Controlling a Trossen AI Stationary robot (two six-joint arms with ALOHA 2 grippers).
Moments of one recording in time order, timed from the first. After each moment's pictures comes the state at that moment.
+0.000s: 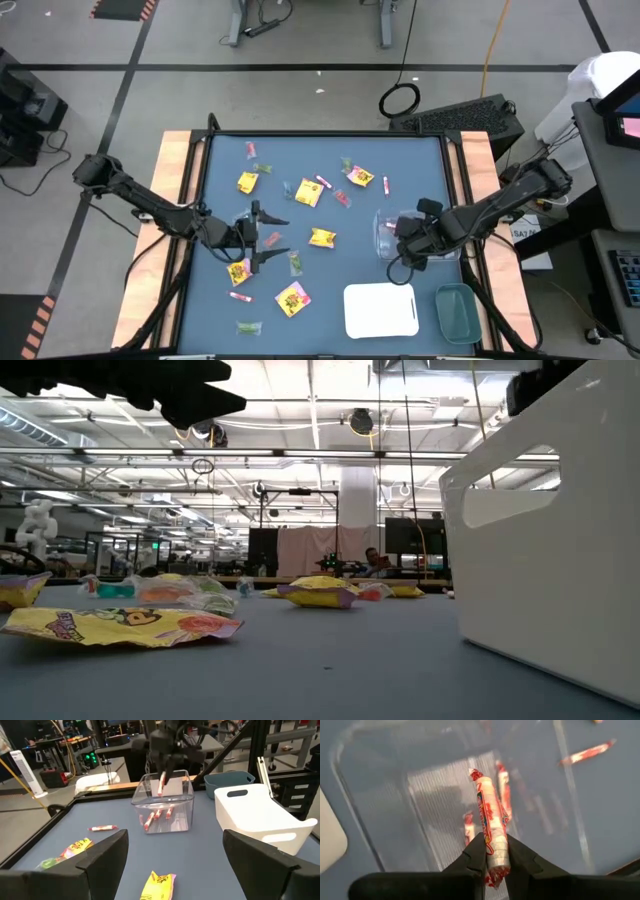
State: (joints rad) left arm -0.42 1.13 0.45 0.53 -0.44 0.06; right arm 0.44 1.31 0.98 -1.18 0.31 0.76
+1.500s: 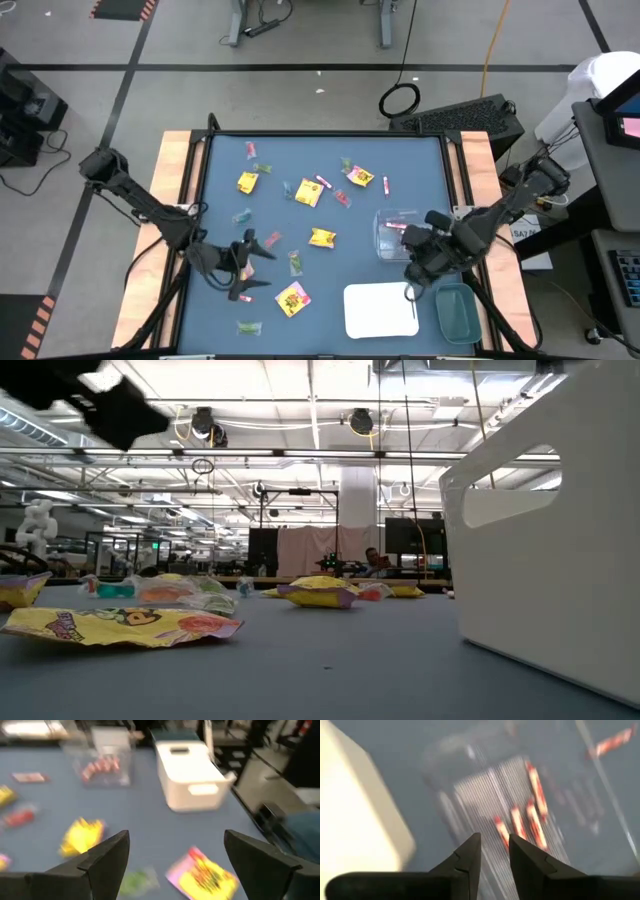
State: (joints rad) left arm -0.67 1.13 0.45 0.28 -0.43 -0.28; right arm 0.63 1.31 1.09 -1.21 0.34 1.06
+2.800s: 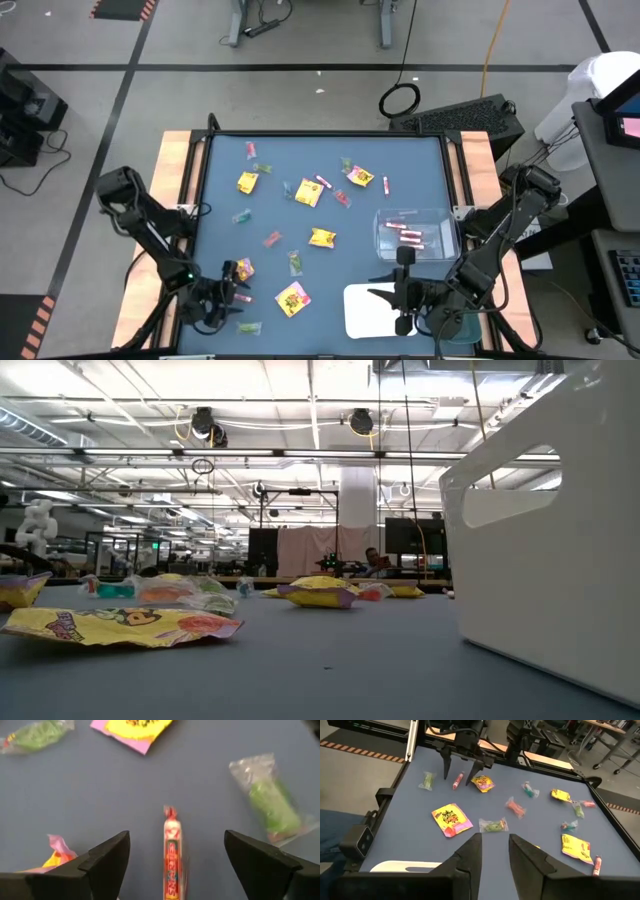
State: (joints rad) left arm -1.08 1.50 0.44 0.10 -0.54 -0.65; right arm 0.85 1.47 1.15 -0.41 0.86 0.38
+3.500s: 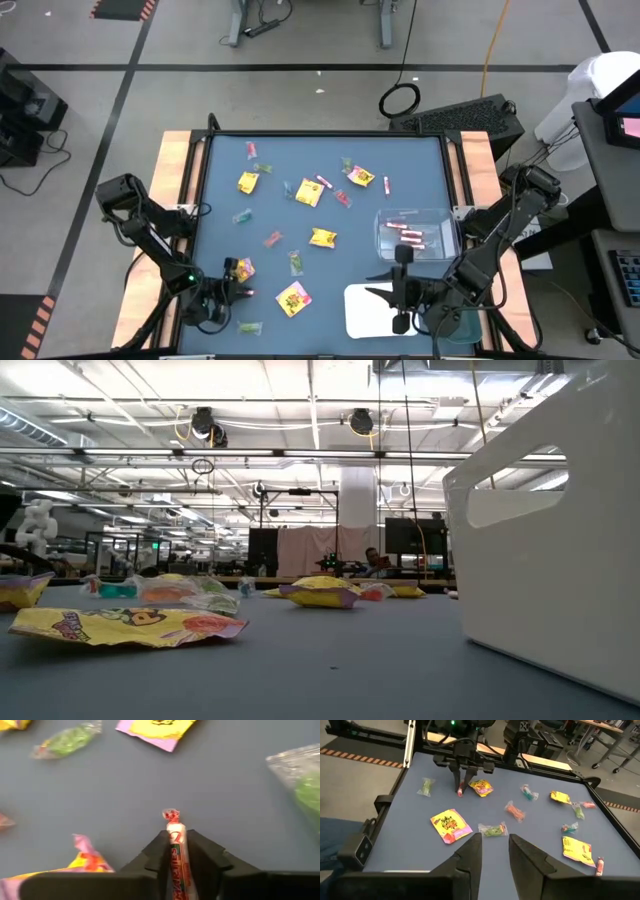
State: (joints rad) left arm -1.08 1.57 0.44 0.09 -0.67 -0.65; right arm 0.84 1.47 1.15 -0.37 0.87 0.38
